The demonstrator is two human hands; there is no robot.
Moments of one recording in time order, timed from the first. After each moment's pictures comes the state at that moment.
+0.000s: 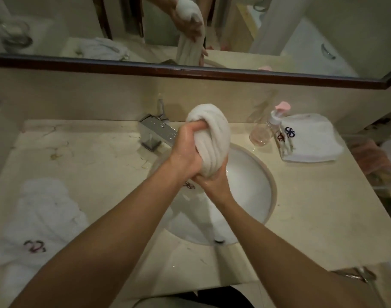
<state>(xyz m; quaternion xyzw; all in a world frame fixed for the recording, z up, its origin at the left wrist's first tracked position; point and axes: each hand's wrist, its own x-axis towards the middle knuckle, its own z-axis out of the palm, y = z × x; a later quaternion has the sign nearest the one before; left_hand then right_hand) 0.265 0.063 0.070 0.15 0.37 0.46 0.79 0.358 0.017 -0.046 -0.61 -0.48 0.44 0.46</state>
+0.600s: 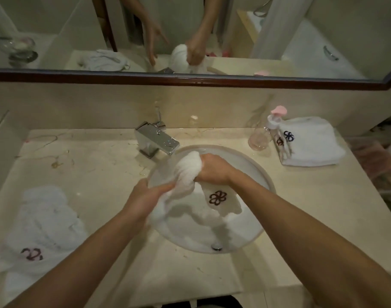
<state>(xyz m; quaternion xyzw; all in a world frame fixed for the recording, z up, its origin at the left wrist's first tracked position) 0.189 0.008 0.004 0.37 0.69 0.27 0.55 0.385 0.072 0.005 -0.59 -0.72 0.36 0.04</state>
